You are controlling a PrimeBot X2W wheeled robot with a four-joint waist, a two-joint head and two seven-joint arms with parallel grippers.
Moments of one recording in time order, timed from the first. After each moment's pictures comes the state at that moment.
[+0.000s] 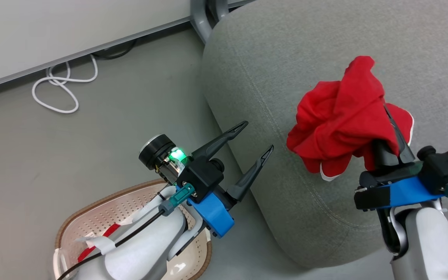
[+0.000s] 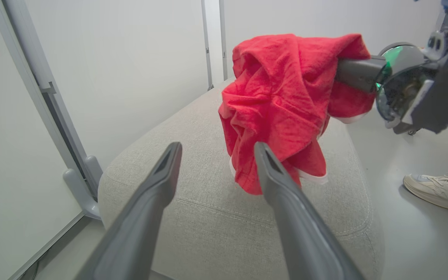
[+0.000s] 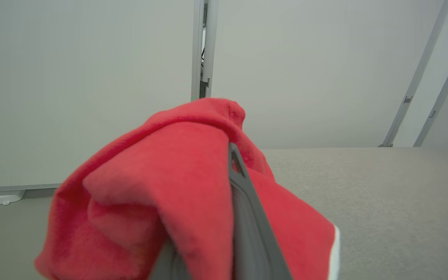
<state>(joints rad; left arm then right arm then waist) -0.62 0.25 -0.89 0.30 -0.38 -0.09 -0.21 -0.33 -0.05 -0.03 0.18 0.03 0.13 -0.26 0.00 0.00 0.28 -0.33</state>
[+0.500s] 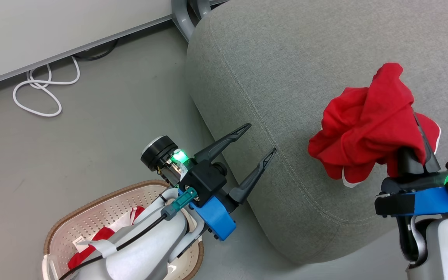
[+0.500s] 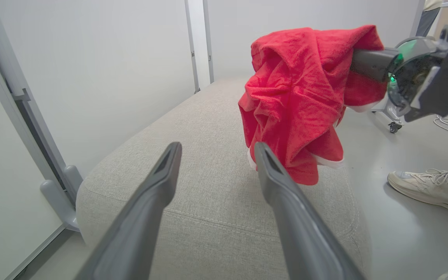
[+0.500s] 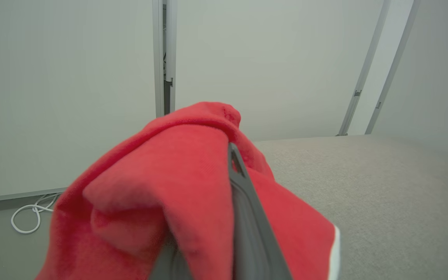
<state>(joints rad) -0.62 0.26 -0.91 0.28 -0.38 -0.08 -0.21 -0.26 -0.05 -0.11 0.11 0.05 0.13 -0.26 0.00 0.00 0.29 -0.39</state>
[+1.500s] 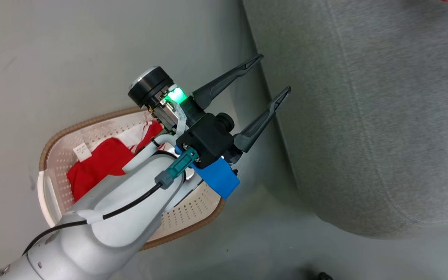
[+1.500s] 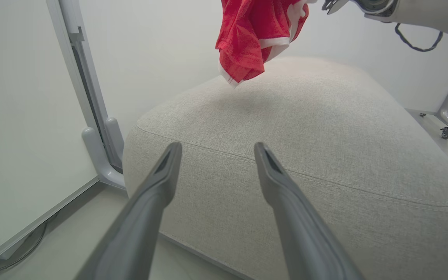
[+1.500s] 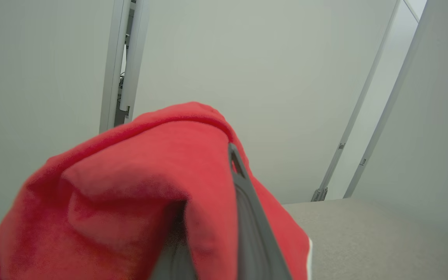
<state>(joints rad) -0.83 0.29 -0.90 0.21 -0.30 -0.07 -0.21 -0.94 -0.20 -0.42 0.32 -0.06 0.13 -0.26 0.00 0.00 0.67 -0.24</state>
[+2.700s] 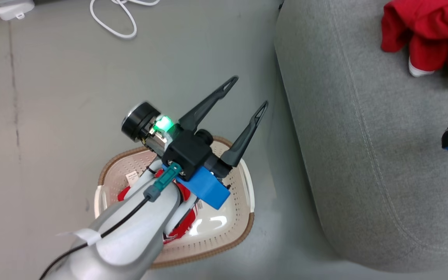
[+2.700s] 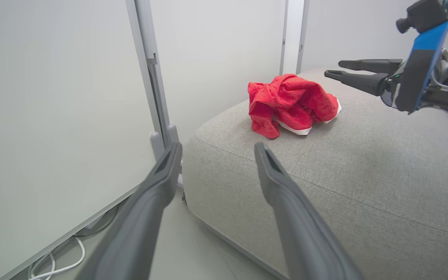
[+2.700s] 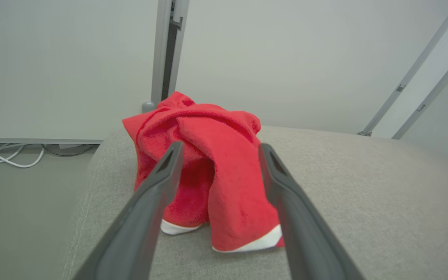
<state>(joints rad) -0.70 0.24 -0.82 0.26 -0.34 -0.03 -0.26 -0.62 -0.24 -0.31 0.50 -0.09 0.13 -0.26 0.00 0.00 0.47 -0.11</state>
